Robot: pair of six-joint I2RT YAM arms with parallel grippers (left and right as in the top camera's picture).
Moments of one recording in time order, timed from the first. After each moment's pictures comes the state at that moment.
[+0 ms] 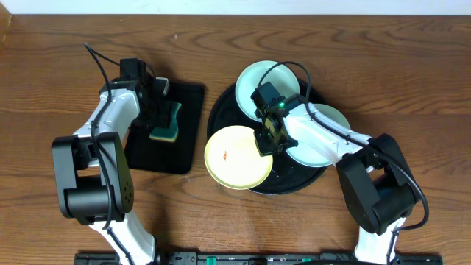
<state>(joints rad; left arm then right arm) 0.08 1.92 1.25 -0.68 0.13 0.19 0.58 1.99 1.33 -0.84 -0.12 0.34</state>
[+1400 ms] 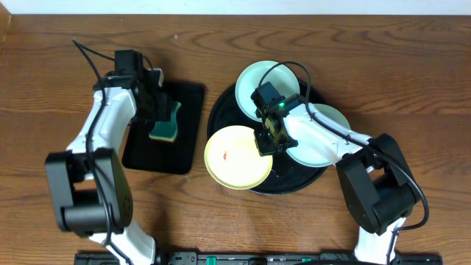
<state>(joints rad) 0.07 1.84 1.29 -0.76 0.12 0.09 0.58 1.99 1.33 -0.84 -0.12 0.35</state>
